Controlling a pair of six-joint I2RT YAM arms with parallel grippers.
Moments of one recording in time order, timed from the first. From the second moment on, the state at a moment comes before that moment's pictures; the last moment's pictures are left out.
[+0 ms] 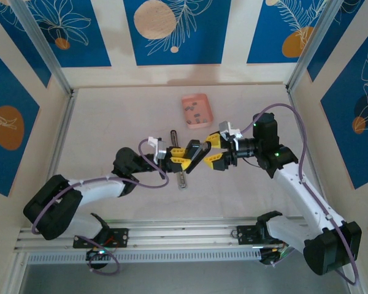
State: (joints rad) left arm -0.70 1.38 0.50 1.19 0.82 -0.29; right arm 0.32 1.03 0.89 -0.32 -1.22 -0.29
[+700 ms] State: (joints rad) left arm -0.70 1.38 0.51 1.22 0.85 -0.32; right arm 0.34 1.06 0.90 -0.26 -1.24 -0.28
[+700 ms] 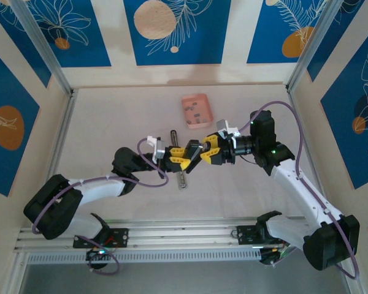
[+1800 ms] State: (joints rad) left arm -0.70 1.09 0.64 0.20 0.81 0.18; right arm 0.57 1.18 0.94 -0.56 -0.89 -0.62
